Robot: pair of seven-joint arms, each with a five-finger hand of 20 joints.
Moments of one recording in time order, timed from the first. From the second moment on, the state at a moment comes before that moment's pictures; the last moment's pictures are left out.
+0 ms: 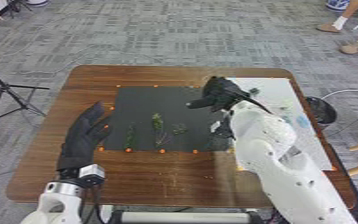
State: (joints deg) left arm 123.5 -63.0 -90.6 -116.4 48.5 4.4 17.5; right arm -77.6 -64.8 61.4 -113.2 -127.3 -17.7 36.7
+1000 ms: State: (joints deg) left arm 125.3 -63.5 -91.5 -116.8 48.5 3.5 17.8; right arm -73.7 -60.1 60.0 -94.6 -144.0 -18.1 34.8
